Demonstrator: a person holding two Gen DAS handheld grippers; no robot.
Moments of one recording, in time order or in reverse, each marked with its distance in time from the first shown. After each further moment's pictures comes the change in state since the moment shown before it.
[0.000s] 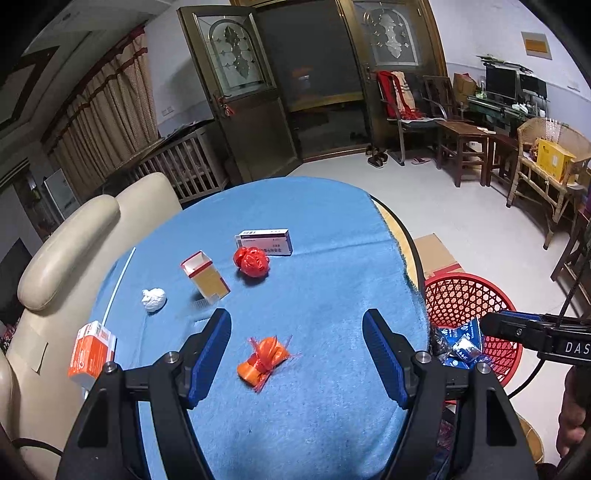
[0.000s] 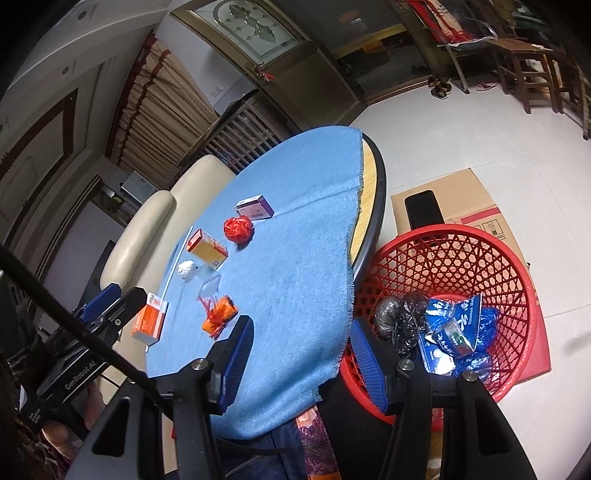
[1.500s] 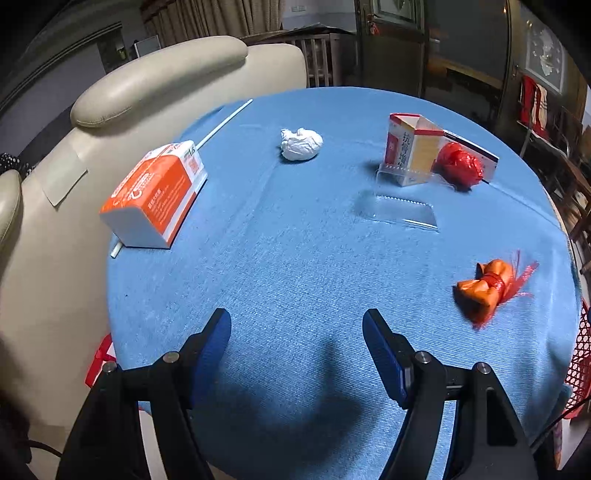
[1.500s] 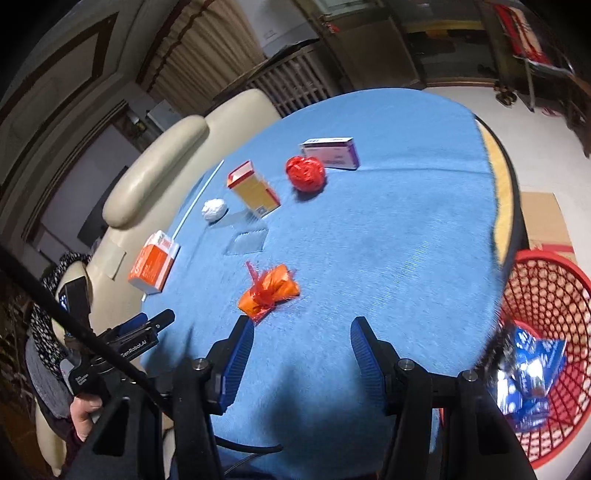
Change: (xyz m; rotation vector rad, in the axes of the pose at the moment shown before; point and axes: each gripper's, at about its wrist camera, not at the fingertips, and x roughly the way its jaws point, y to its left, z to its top) left arm 0.093 0.193 -0.133 -0.442 0.303 0.206; right arm 0.118 0.108 -0.002 -0.243 0.186 0.025
